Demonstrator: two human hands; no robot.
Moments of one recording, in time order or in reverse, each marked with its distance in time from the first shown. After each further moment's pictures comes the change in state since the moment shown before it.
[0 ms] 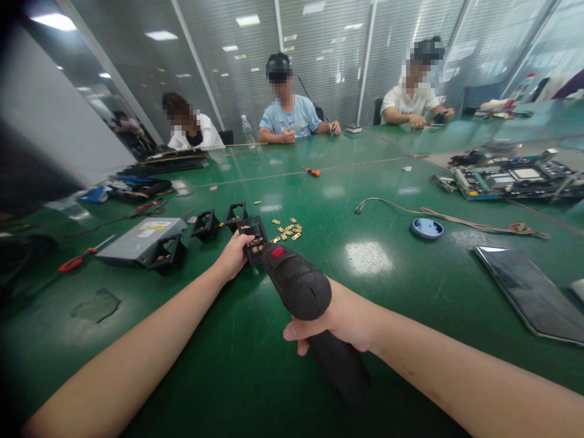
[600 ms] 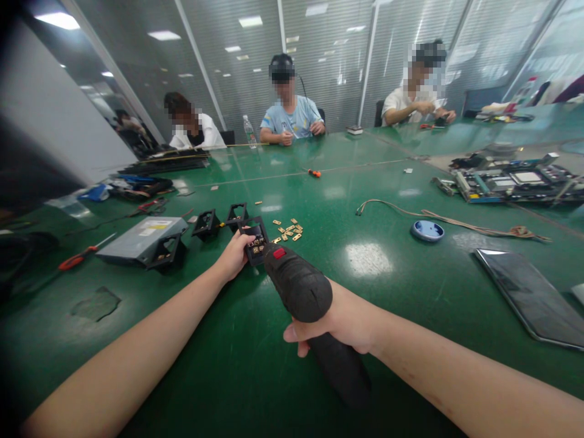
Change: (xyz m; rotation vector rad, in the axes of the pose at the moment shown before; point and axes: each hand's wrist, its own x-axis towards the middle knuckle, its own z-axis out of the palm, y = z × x) left_hand 0.002 -0.002 -0.003 0.016 -0.006 -0.003; right_hand -0.001 0.001 0.000 0.030 -0.019 -0.004
